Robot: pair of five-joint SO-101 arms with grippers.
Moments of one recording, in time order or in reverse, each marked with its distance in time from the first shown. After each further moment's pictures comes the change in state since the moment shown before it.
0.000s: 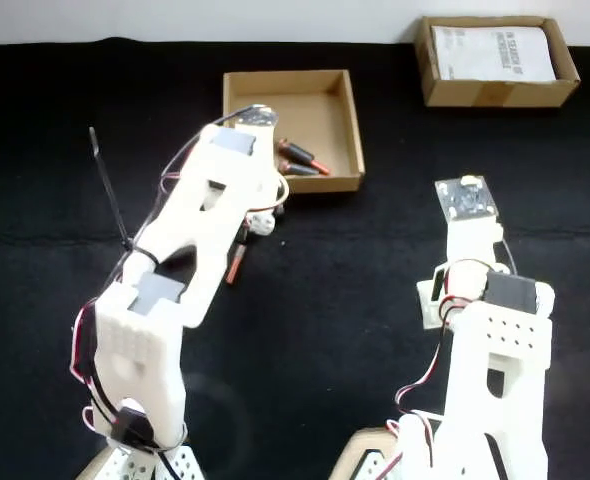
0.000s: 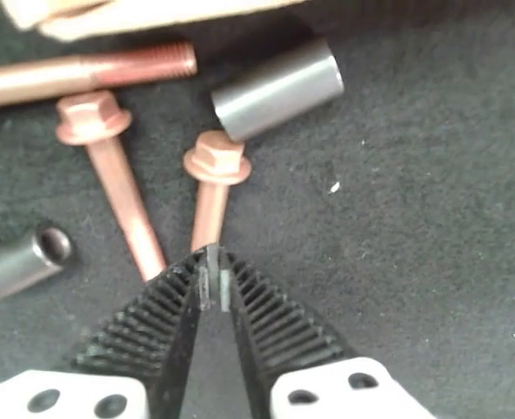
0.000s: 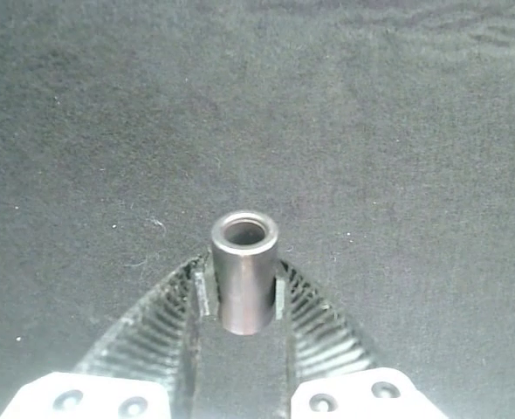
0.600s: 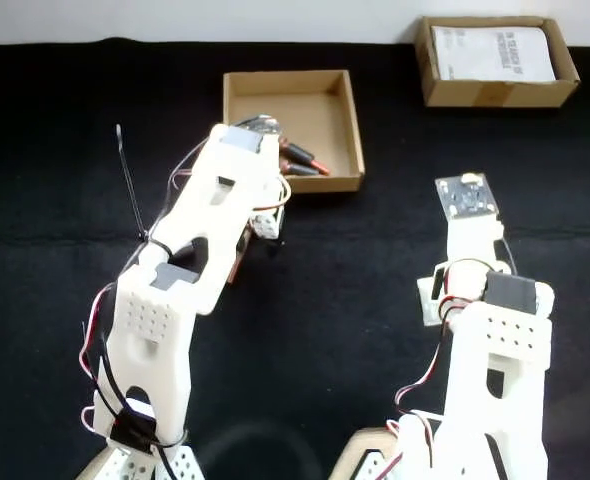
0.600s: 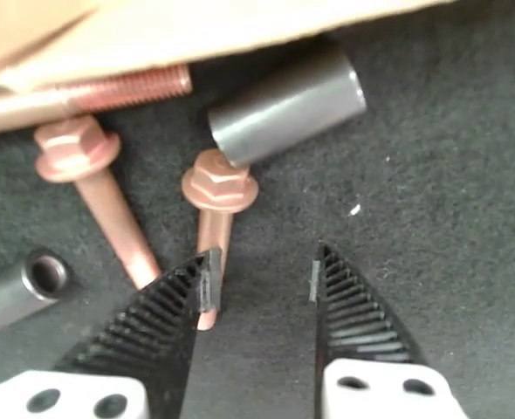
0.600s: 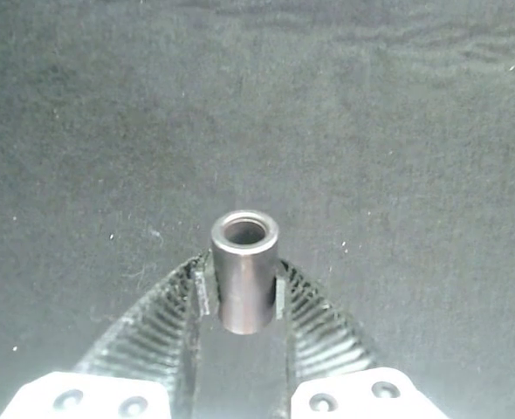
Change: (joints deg) left arm -0.2 11.3 -11.4 4.7 -3.3; right arm 0.0 0.0 0.2 -2.2 0.0
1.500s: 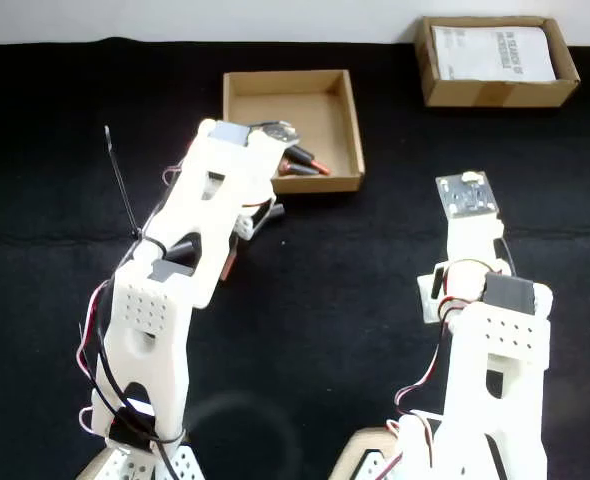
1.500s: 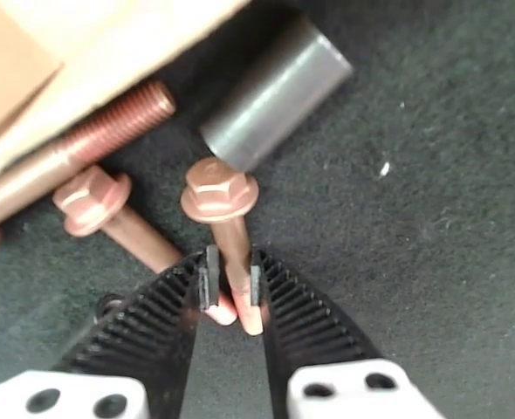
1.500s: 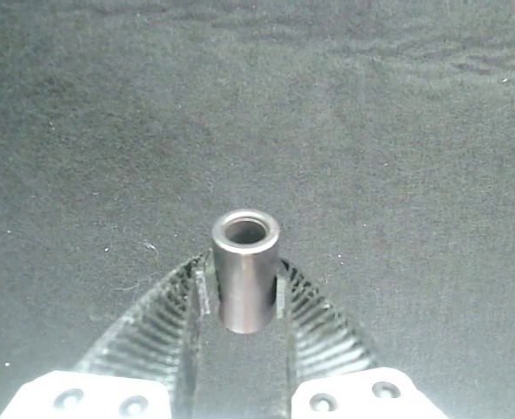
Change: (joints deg) left arm -2.6 1.5 -2.9 2.8 -23.8; right arm 0.0 0.0 0.8 -1.9 0.0
